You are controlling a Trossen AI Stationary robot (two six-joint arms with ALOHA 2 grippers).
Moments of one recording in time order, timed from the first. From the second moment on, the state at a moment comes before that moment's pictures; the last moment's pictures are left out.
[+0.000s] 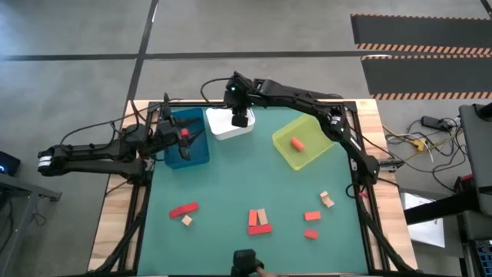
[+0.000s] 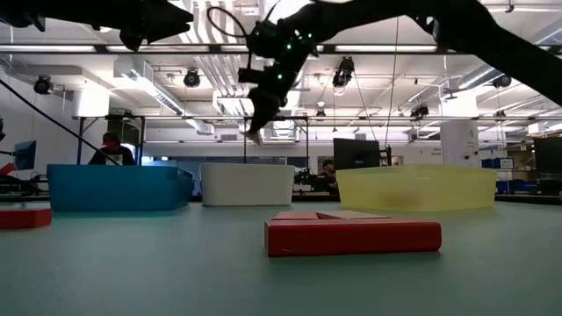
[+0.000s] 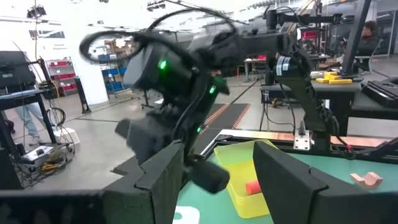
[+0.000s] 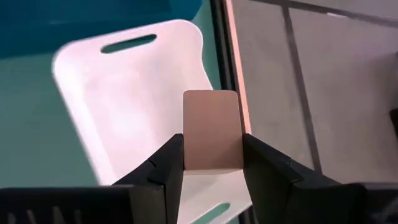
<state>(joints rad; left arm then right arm) 0.14 0.60 0.49 0.24 -0.31 0.14 -0.42 2.34 2.35 -0.90 0.09 -0.45</state>
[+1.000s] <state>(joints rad) 0.14 0.60 0.48 0.24 -0.31 0.14 -0.47 2.50 2.35 -0.80 0.07 0.00</state>
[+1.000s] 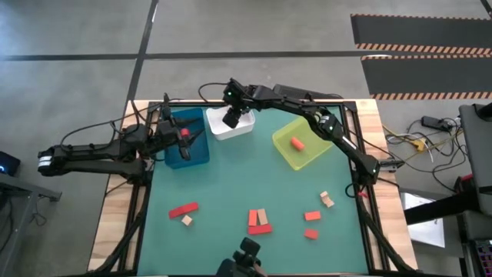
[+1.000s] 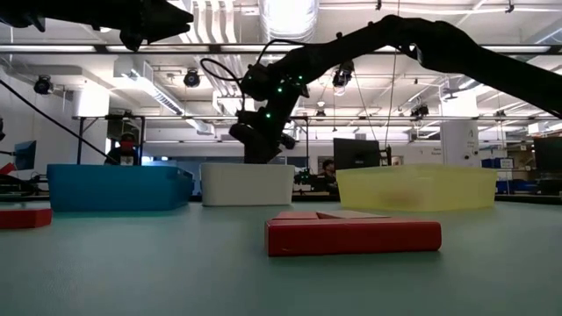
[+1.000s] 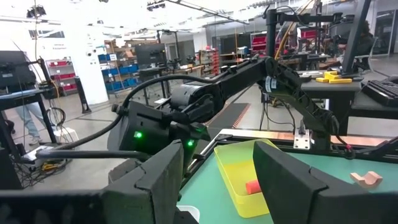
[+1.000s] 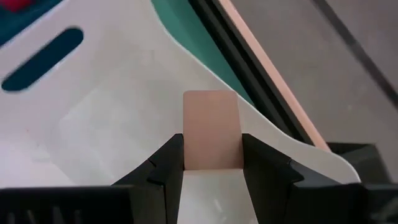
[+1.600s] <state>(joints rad) 0.14 0.60 0.48 0.24 -0.31 0.14 -0.46 2.50 2.26 -0.72 0.04 0.18</state>
